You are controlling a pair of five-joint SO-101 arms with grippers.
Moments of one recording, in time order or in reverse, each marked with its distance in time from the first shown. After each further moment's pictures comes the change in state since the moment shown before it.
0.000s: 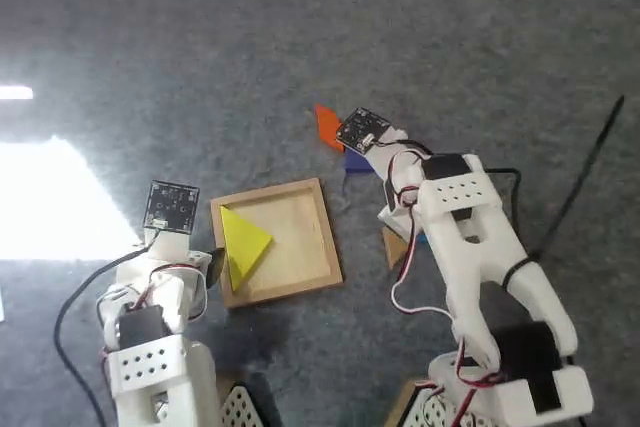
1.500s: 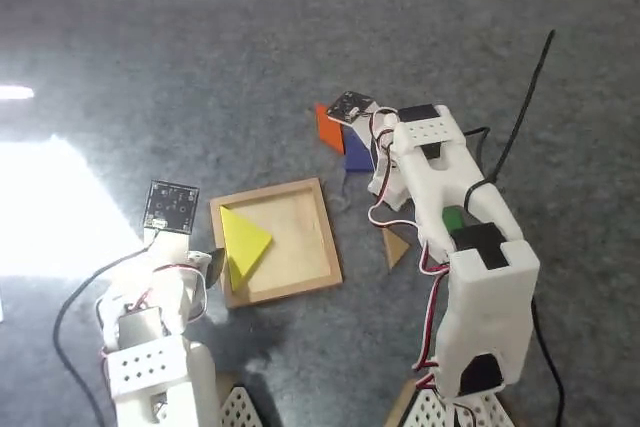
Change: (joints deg) left arm 0.1 0.0 0.0 0.0 0.0; right arm 1.0 37.2 -33.8 8.6 1.0
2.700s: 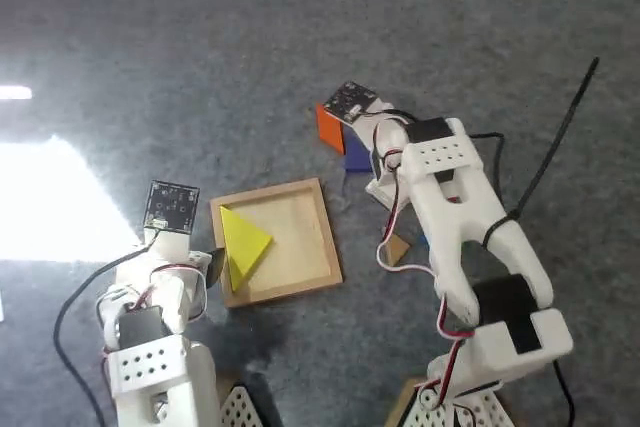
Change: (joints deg) left arm 0.0 0.0 0.0 0.0 0.0; right arm -3.6 -24.2 16.0 -3.5 -2.9
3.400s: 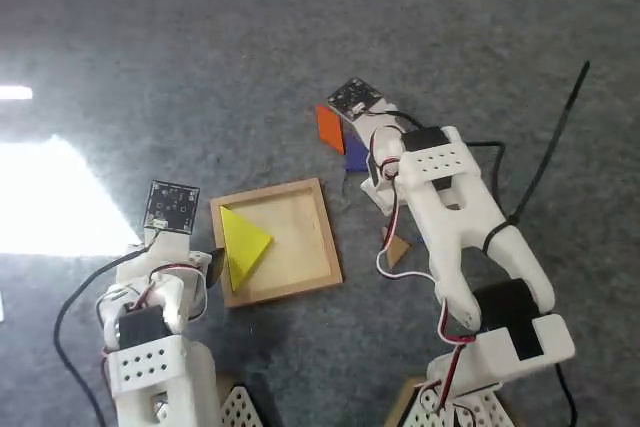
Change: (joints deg) left arm 0.0 0.0 0.0 0.0 0.0; right arm 1.2 -0.7 3.9 -5.0 -8.7
